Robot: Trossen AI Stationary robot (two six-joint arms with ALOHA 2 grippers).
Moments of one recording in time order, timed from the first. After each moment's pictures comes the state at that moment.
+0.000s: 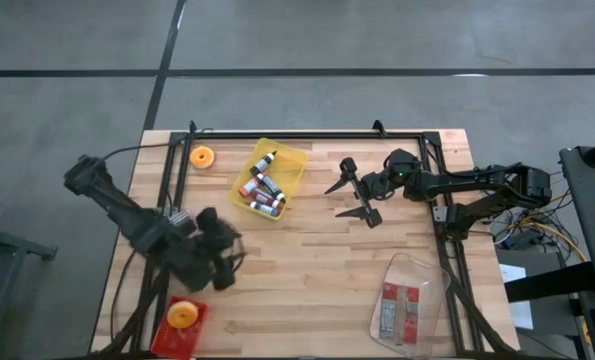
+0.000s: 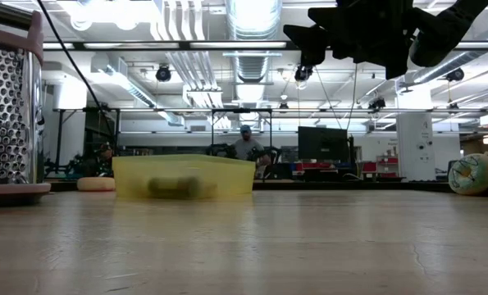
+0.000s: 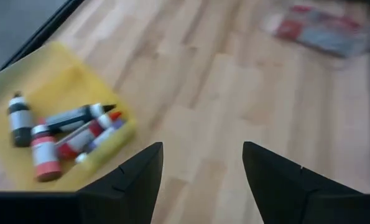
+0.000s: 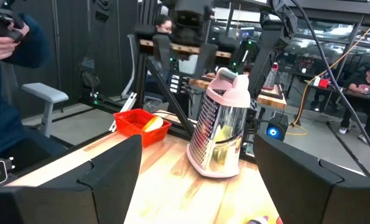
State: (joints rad) left arm -0.66 1.31 1.25 -1.00 -0.66 -0.82; right arm -0.31 1.33 0.55 0.84 -0.73 -0.11
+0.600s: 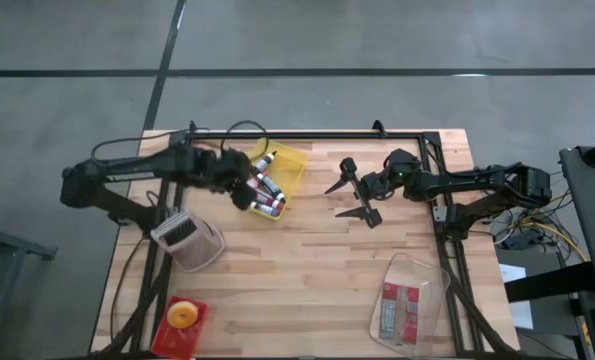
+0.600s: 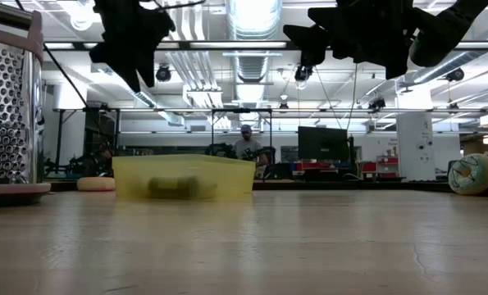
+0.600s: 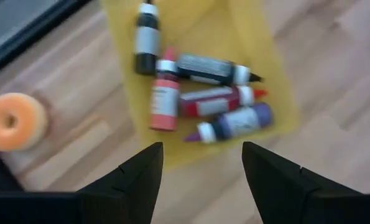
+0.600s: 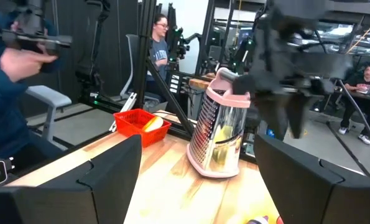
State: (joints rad) left arm 0.15 1.31 1.22 -1.14 -0.28 -0.67; right arm -0.31 1.33 0.55 0.84 -0.73 -0.11
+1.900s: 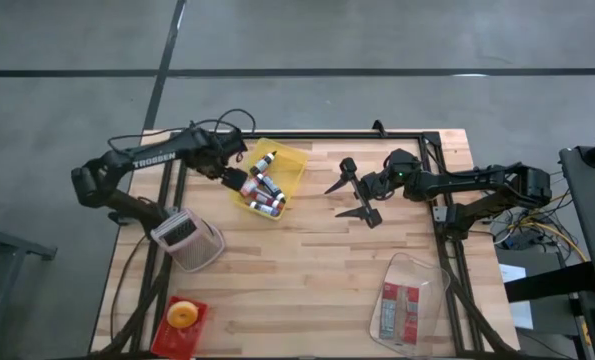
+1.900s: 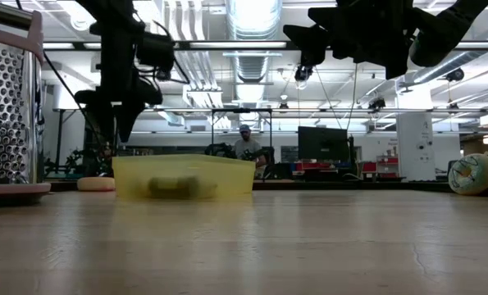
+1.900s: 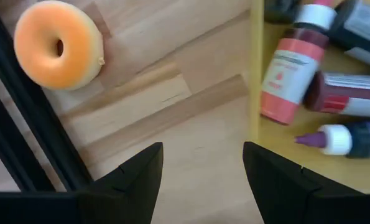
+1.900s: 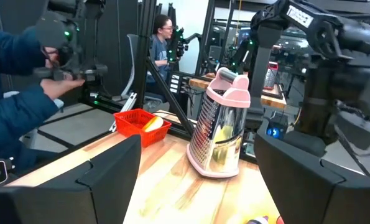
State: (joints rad) left arm 0.55 1.42 1.06 -1.13 -0.17 -0.56; right arm -0.31 1.33 0.56 0.84 -0.73 -0.11
